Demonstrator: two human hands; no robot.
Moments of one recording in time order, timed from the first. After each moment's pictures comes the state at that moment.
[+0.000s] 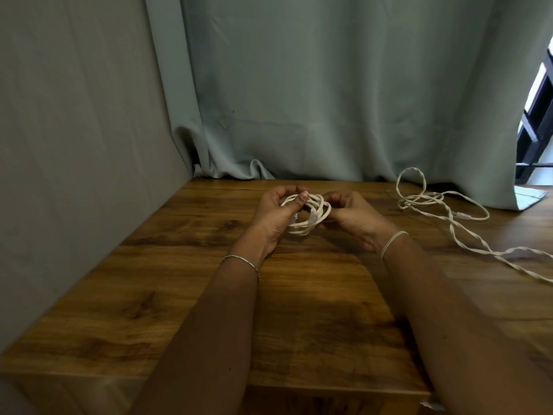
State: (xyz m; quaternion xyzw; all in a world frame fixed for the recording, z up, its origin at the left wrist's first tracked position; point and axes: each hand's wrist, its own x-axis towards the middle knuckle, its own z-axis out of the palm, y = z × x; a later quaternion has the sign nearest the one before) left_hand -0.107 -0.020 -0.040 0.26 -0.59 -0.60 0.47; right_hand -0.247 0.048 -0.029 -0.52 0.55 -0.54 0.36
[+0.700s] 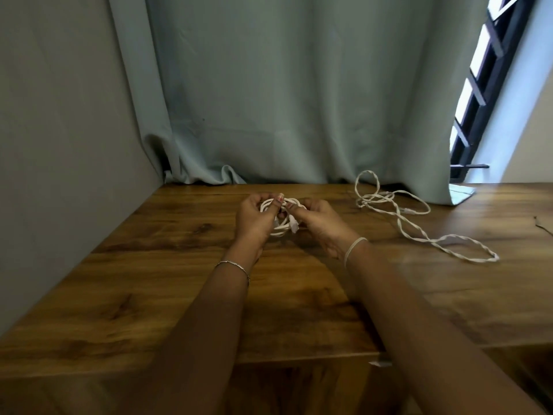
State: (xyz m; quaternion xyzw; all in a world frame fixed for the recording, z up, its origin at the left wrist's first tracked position) left_hand -0.125 -0.004 -0.047 0.32 -0.58 -0.53 0.52; right_hand -0.224 0.080 -0.029 -0.45 0.55 -0.60 0.36
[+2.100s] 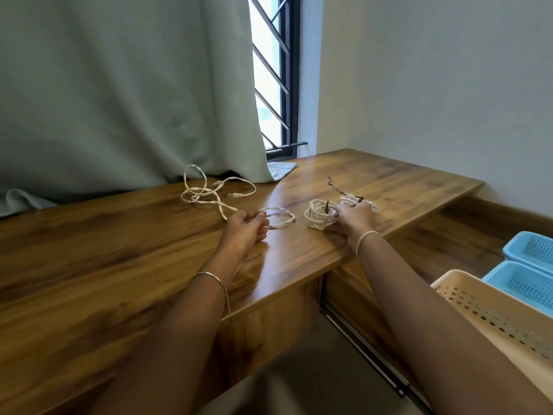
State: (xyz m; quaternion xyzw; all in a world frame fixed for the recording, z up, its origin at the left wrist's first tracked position) left_hand -0.340 0.190 -0.070 0.19 -0.63 -0.69 0.30; right_hand -0.470 0.349 -0.057 -0.02 0.69 -0.73 0.04
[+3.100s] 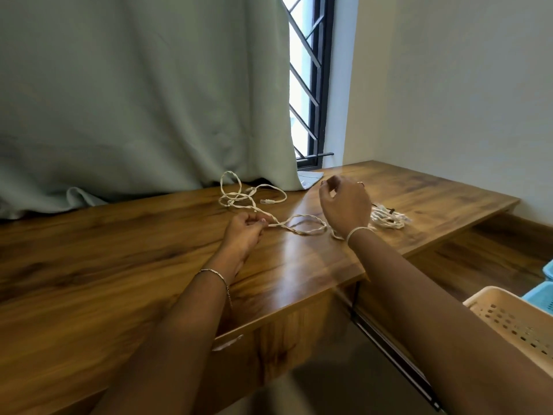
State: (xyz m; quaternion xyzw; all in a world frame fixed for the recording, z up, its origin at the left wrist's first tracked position) left_hand -0.289 0.143 -0.054 0.23 -0.68 -0.63 0.31; right_hand -0.407 0.295 -0.011 -0.27 0.82 -0.41 -0.31
